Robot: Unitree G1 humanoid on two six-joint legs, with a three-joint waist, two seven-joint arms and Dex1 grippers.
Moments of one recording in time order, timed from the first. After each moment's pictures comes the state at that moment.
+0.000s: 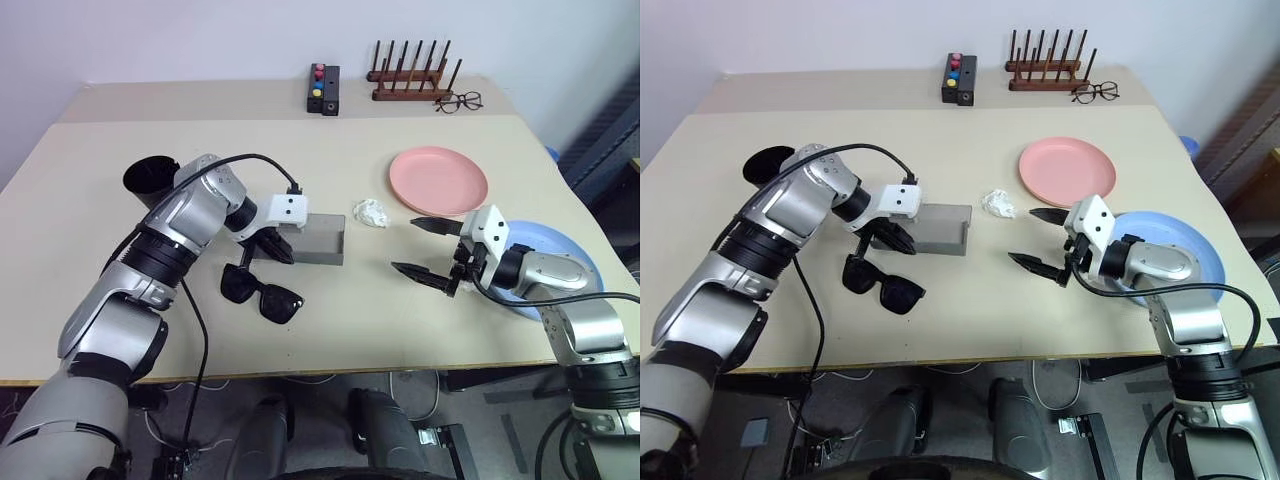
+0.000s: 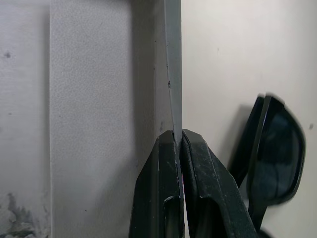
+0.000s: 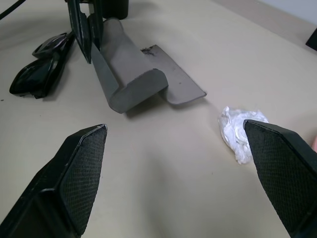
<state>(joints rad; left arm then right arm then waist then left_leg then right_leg) -1.02 0.55 -0.50 0.36 0.17 0.47 -1.59 -0.27 -0.68 -0.06 -0.08 0.38 0.22 1.00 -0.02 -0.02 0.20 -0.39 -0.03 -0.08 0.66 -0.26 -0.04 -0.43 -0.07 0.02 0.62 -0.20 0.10</state>
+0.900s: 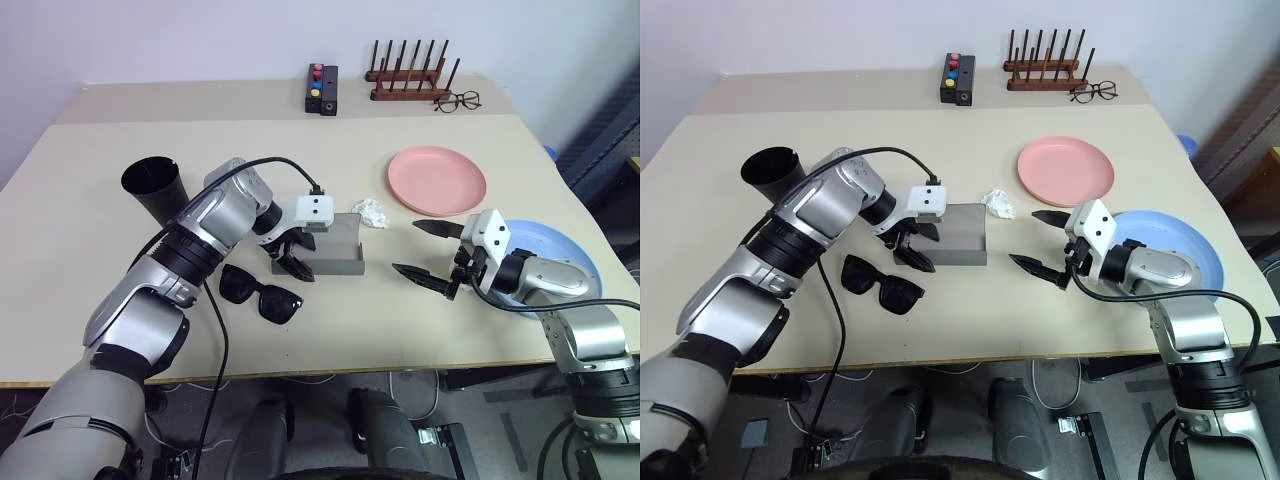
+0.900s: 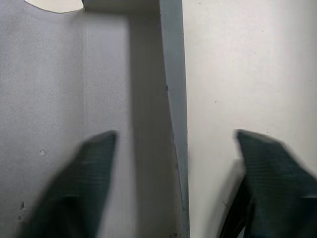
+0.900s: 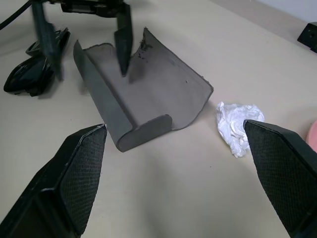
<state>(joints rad) -1.06 0.47 -0.56 0.35 0.16 0.60 -1.53 -0.24 -0.68 -0.06 -0.11 0.38 0.22 0.96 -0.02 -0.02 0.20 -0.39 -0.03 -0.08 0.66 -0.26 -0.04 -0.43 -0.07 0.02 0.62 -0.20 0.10</state>
